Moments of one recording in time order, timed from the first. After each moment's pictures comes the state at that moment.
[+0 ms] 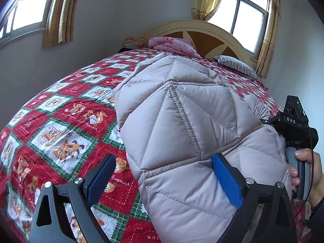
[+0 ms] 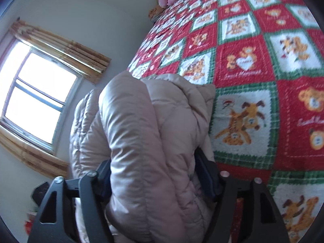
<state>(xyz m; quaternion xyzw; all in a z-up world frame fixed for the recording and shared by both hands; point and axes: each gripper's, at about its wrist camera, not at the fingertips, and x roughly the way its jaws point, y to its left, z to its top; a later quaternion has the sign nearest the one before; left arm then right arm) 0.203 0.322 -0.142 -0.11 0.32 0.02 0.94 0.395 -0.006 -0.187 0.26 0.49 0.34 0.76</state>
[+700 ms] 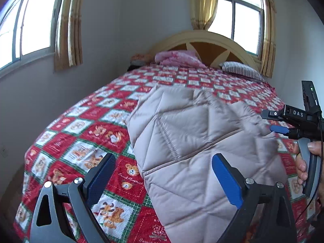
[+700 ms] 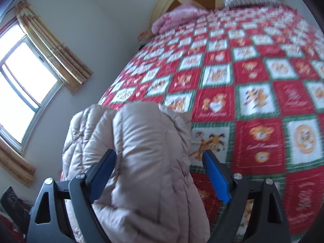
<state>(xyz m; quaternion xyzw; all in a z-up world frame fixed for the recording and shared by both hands) 0.153 0.300 -0.082 -0.05 0.28 0.06 0.96 0.346 -0.019 -0.118 0.17 0.41 0.24 0.86</state>
